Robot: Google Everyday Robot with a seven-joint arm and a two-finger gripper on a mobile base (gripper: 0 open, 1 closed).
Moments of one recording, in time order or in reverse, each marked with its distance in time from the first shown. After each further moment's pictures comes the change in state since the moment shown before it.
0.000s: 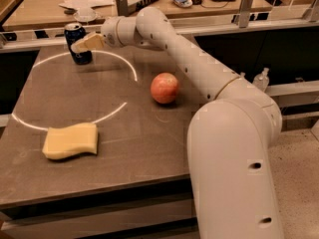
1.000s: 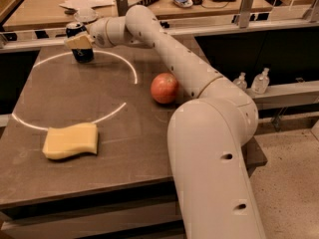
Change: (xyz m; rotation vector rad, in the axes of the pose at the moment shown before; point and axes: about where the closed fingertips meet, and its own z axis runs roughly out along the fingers) arm -0.001 0.018 0.030 -0.093 0.015 -0.002
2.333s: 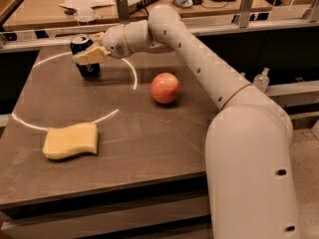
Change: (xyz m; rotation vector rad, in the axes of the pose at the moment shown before) arm 0.007 0.090 -0.077 -0.339 -0.017 -0.078
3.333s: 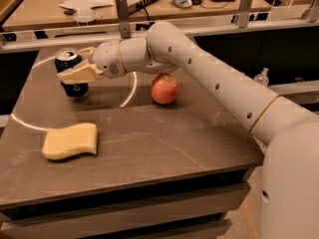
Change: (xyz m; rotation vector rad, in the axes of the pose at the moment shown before) arm -0.016 0.101 0.005 -0.062 -0.081 0.006
